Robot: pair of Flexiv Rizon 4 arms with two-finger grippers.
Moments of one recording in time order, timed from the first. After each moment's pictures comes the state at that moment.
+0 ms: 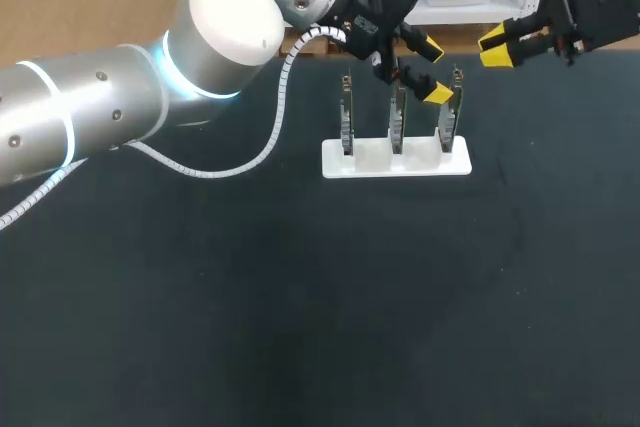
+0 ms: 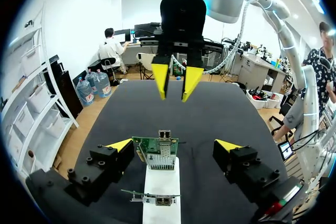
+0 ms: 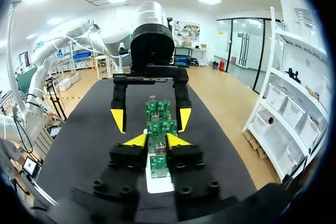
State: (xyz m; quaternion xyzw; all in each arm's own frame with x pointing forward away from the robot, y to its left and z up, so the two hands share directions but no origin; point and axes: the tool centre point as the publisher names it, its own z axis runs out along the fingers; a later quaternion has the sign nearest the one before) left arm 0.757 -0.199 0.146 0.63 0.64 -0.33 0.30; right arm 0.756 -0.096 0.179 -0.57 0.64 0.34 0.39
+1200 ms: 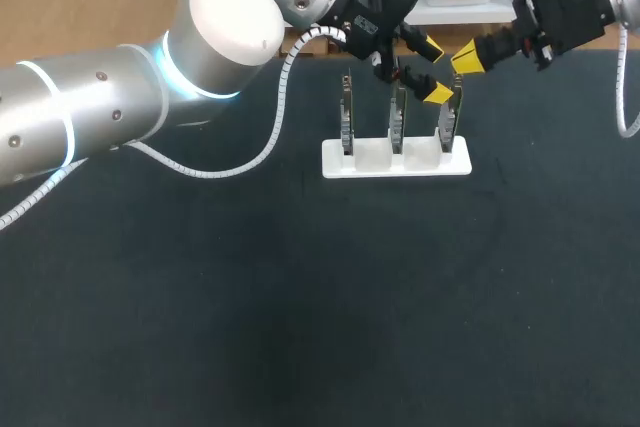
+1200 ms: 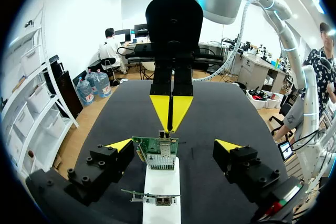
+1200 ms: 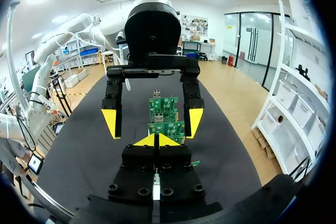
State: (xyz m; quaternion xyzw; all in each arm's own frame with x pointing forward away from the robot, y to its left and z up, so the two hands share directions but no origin) left arm 0.757 -0.199 0.146 0.63 0.64 -0.33 0.30; right arm 0.760 -0.069 0.156 -0.59 0.64 0.35 0.35
